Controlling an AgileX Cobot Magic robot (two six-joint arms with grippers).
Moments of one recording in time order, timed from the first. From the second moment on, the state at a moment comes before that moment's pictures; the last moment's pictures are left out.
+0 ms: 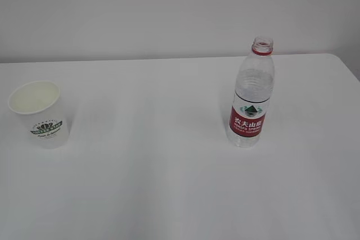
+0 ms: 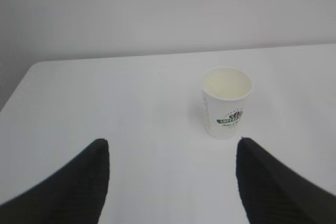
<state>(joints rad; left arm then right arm) -0.03 0.01 -0.57 0.09 0.94 -0.06 0.05 -0.02 -0.52 -0.07 0.95 0.00</state>
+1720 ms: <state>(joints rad) -0.03 0.45 -0.57 0.11 0.33 -0.05 0.05 0.53 -0.42 -0.08 -0.07 -0.10</state>
